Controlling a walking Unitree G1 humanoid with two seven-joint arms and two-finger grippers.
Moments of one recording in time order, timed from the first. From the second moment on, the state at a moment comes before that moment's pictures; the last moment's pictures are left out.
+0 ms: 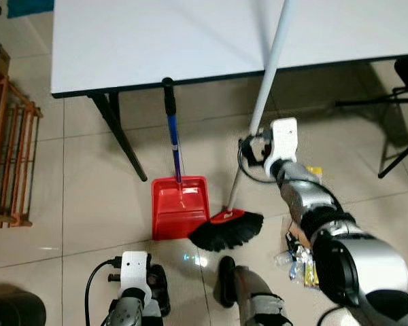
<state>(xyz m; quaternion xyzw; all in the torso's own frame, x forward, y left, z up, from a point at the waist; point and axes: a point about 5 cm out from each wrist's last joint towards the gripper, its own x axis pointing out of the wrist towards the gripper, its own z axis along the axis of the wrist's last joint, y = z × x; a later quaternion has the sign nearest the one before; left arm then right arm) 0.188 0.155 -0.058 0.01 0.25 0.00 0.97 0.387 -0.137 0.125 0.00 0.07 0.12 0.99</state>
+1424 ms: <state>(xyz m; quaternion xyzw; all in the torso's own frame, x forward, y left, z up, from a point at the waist) 0.364 0.136 0.133 0.06 -0.09 -0.06 0.99 0.390 -0.146 0.130 -0.01 0.07 0.10 0.99</state>
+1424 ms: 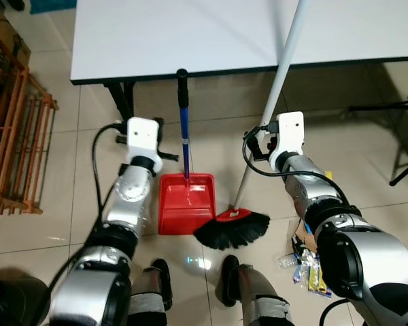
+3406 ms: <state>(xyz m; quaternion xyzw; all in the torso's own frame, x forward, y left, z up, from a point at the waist) 0.244 0.110 0.151 0.04 -0.05 -0.08 1.00 0.413 -0.179 0.201 -0.04 -0.01 0.02 1.00</state>
